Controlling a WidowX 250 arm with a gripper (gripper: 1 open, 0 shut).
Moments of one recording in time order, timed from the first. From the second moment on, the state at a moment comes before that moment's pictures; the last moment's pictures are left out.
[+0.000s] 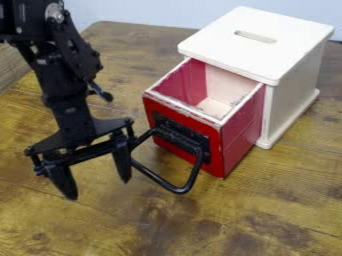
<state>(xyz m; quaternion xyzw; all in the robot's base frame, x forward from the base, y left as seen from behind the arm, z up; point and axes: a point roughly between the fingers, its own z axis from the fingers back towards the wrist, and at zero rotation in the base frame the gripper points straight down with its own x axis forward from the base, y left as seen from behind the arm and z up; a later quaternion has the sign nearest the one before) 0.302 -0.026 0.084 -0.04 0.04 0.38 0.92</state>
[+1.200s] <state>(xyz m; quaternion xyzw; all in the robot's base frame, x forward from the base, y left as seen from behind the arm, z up) 0.336 -0.066 0.067 -0.12 0.09 0.40 0.91</state>
